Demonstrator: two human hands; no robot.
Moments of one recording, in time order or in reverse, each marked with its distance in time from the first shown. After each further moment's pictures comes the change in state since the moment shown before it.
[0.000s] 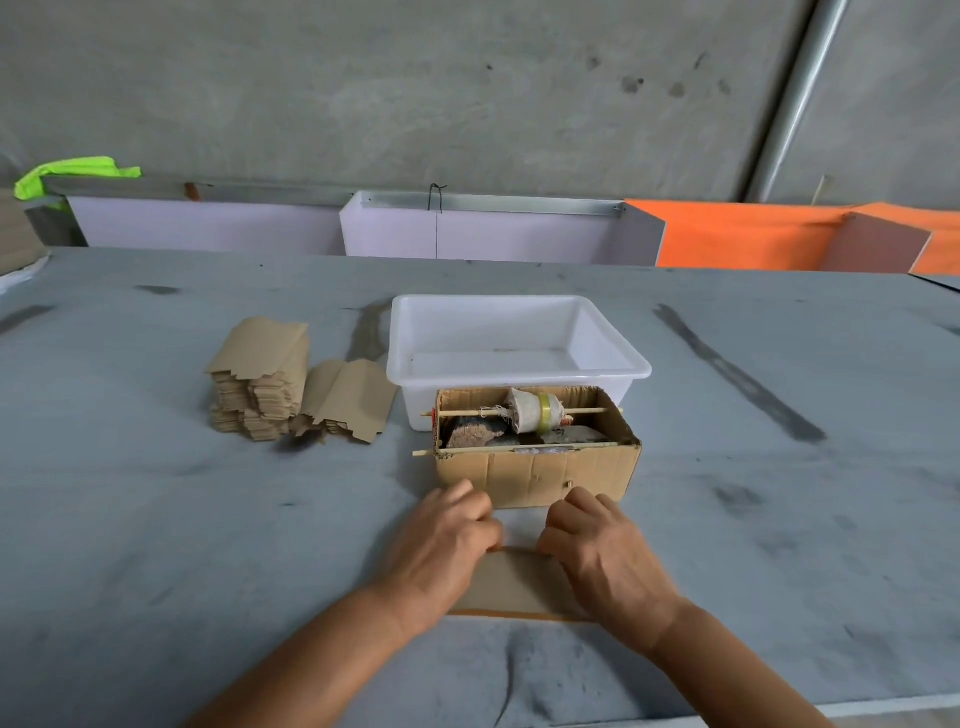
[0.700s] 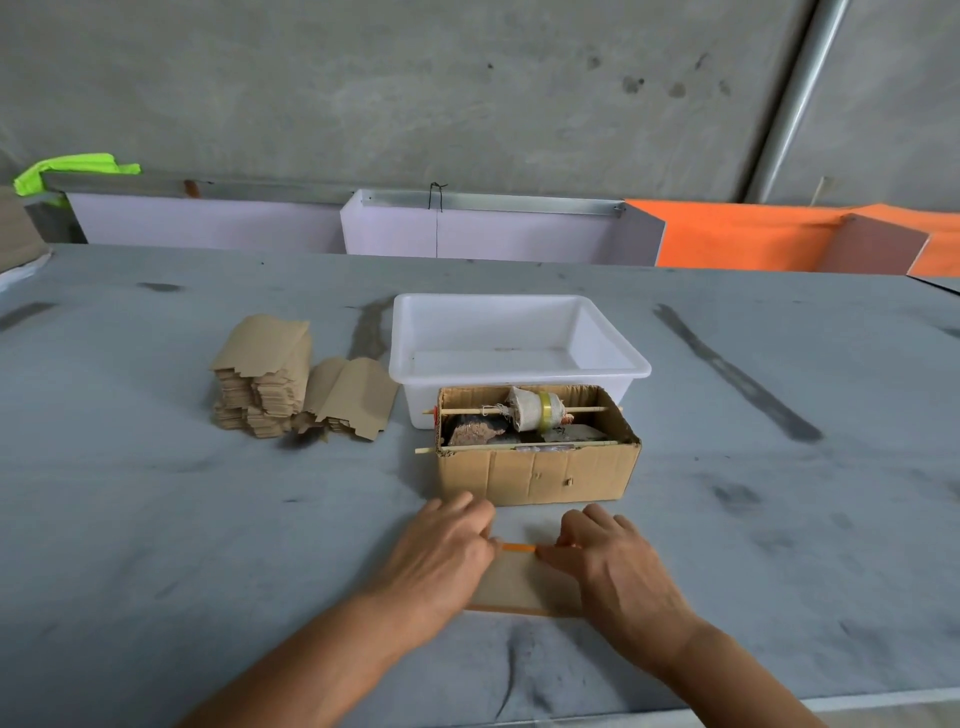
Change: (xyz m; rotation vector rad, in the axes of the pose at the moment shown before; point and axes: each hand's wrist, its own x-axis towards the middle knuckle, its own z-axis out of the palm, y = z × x) left_hand -0.009 0.006 0.002 0.167 -0.180 -0.024; right_hand -0.019 -0.007 0.000 0.026 0.003 0.107
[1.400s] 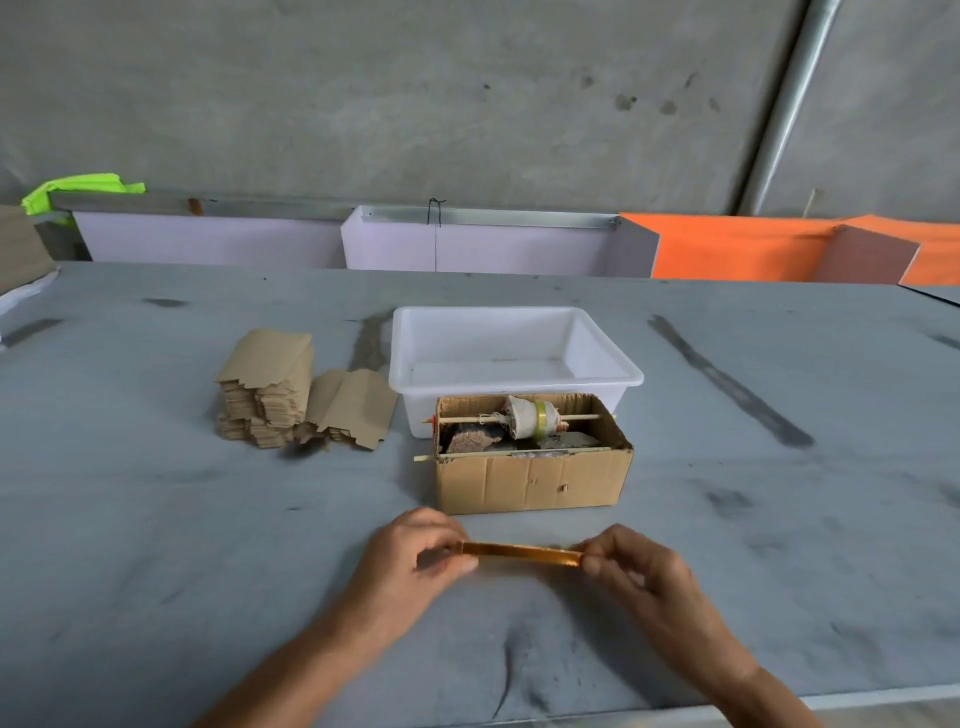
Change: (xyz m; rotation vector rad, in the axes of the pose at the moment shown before) left_hand -0.025 -0.016 0.011 -0.844 0.304 -0.358; right_hand -0.031 0.010 -0.011 0.917 0.006 0.522
